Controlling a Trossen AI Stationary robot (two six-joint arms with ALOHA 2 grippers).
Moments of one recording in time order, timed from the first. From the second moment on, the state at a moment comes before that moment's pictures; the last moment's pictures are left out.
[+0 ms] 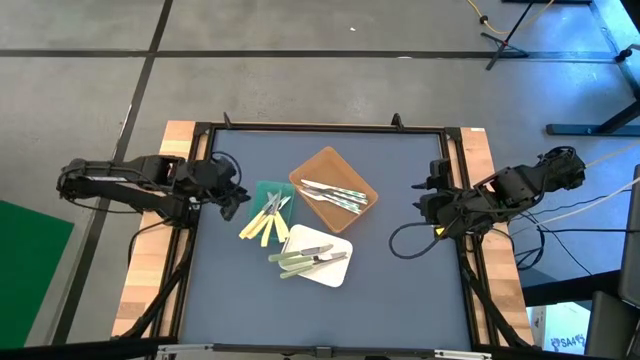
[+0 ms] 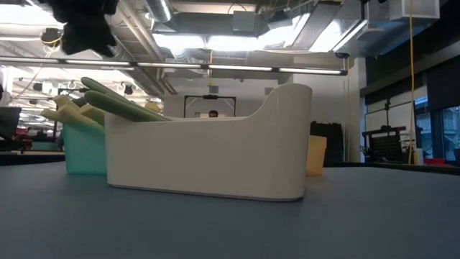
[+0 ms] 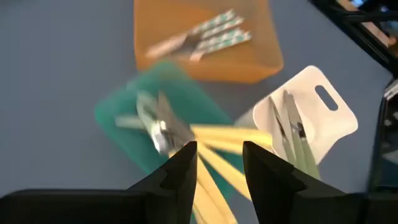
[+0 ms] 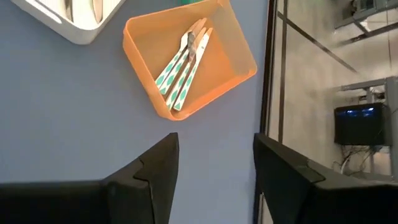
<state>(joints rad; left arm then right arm) -0.02 0.75 0.84 -0.87 -0.17 -0.74 0.47 1.16 1.44 -1.40 0.60 0.01</state>
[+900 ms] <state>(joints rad) -0.02 0.49 0.84 -0.56 -0.19 0.00 0.47 1.16 1.44 -1.23 0.56 0.13</state>
